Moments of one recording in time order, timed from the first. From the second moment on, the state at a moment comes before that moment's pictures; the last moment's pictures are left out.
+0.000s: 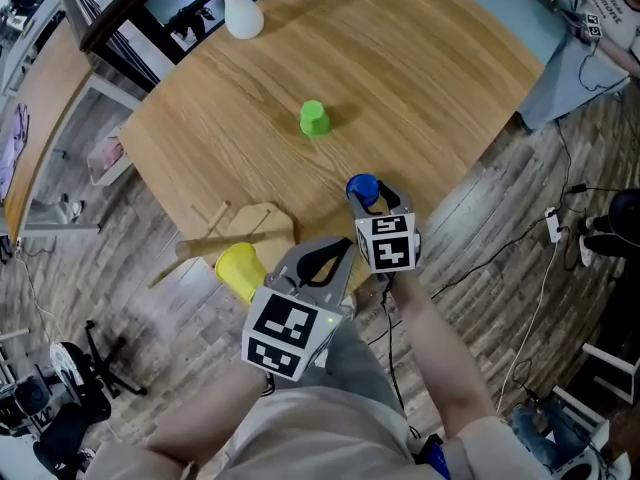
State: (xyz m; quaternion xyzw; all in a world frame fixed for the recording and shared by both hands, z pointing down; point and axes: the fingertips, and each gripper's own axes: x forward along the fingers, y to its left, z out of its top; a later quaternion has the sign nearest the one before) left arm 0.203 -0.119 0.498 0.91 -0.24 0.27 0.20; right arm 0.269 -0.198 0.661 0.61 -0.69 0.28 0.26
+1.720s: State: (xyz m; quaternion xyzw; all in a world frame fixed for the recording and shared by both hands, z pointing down) left arm 0.110 -0.070 0.310 0.94 -0.31 0.14 0.07; right arm 0.186 -0.071 0.275 0.62 -0.78 0.06 0.06
